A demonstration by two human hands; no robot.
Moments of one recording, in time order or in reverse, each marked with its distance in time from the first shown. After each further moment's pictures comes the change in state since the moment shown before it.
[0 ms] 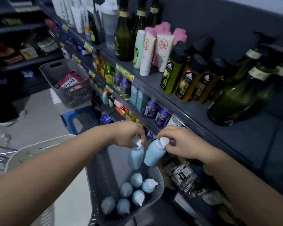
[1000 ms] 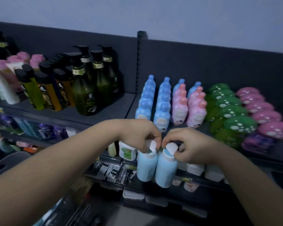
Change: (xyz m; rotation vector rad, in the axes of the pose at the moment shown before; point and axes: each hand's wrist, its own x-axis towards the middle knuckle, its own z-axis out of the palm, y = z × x) left_hand 0.111 0.421 0.003 0.142 -0.250 0.618; right_hand -0.419 -0.017 -0.097 0.010 0.262 0.515
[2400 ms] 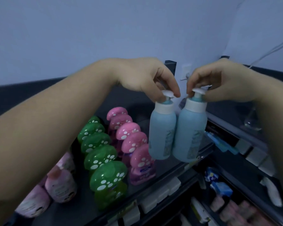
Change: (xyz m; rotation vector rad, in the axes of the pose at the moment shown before) left_hand 0.373 0.328 -0.159 0.018 -0.153 0.796; right_hand -0.324 0.193 -0.258 0.078 0.696 0.438
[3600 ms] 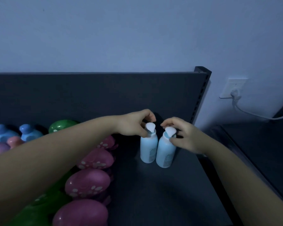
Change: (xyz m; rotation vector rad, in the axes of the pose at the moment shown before) left_hand 0.154 -0.215 0.074 -0.376 0.322 -0.606; right_hand 0.142 0.313 0.053 0.294 -0.279 0.019
